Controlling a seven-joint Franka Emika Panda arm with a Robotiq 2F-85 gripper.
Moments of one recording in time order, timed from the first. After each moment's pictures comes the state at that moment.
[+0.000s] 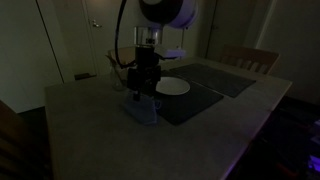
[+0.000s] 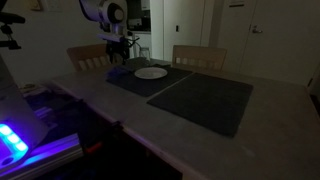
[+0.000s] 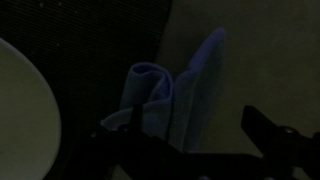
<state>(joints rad) 0.25 0.52 0.22 -2.00 0.09 2.49 0.03</state>
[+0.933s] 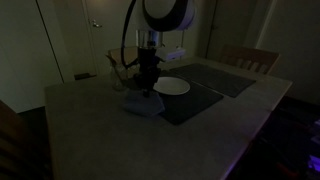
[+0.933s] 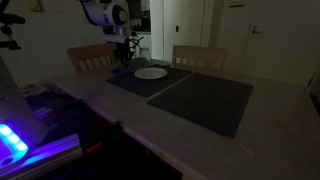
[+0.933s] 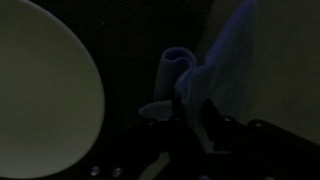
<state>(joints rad) 0.29 0.54 0.14 -1.97 -0.03 2.51 0.09</state>
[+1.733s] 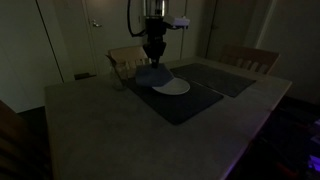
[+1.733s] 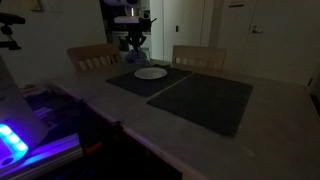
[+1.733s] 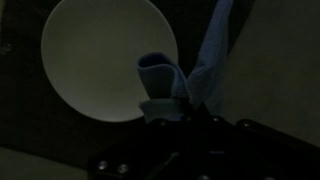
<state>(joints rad) 0.20 0.43 0.12 -1.88 -0.06 2.30 -0.01</state>
